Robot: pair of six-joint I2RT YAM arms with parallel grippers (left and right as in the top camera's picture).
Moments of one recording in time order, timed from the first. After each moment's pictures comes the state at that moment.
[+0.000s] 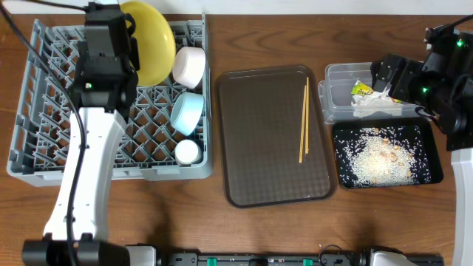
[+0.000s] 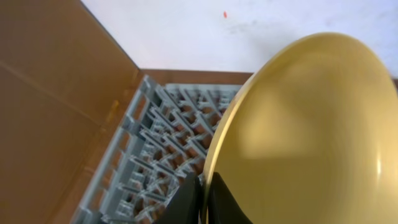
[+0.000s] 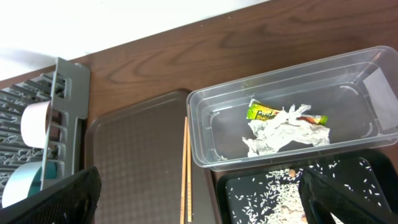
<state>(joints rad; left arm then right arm) -0.01 1.52 1.45 -0.50 -0.46 0.10 -0.10 1.34 1.56 -0.98 -0.20 0.25</state>
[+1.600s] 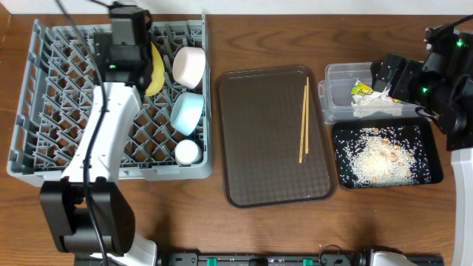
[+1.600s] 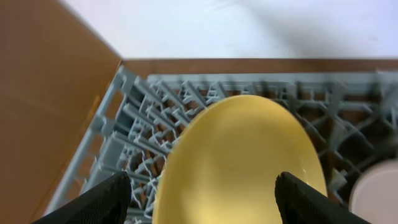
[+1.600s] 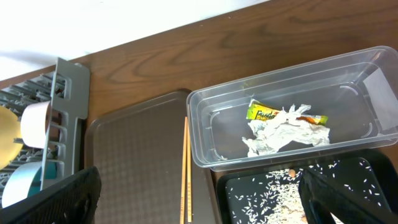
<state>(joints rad) -0.02 1.72 1.45 -0.38 -0.49 0.05 -0.10 1.34 1.56 -0.98 -0.20 0.25</state>
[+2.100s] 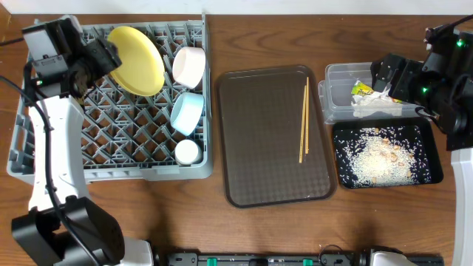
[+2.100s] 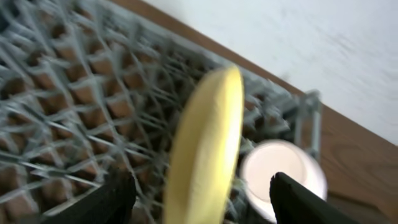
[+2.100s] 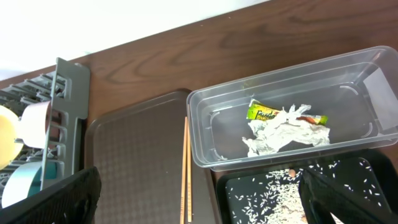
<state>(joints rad) 0.30 1.63 1.45 -0.56 0.26 -0.29 -0.10 1.34 1.56 -0.98 -0.21 0.25</state>
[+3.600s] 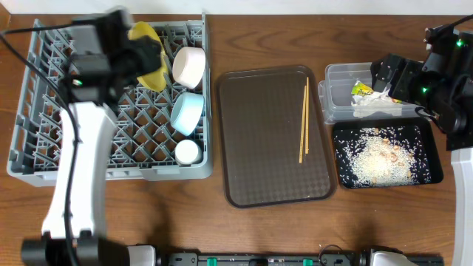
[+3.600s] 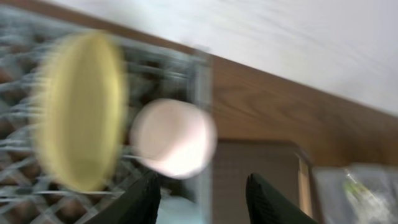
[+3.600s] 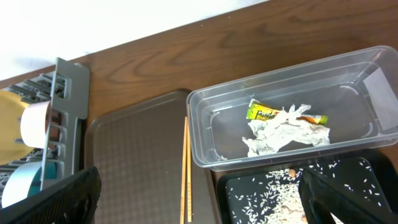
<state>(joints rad) 0.04 1.53 1.45 -0.61 0.28 -0.33 -0.10 1.34 1.56 -0.98 -0.21 0.25</state>
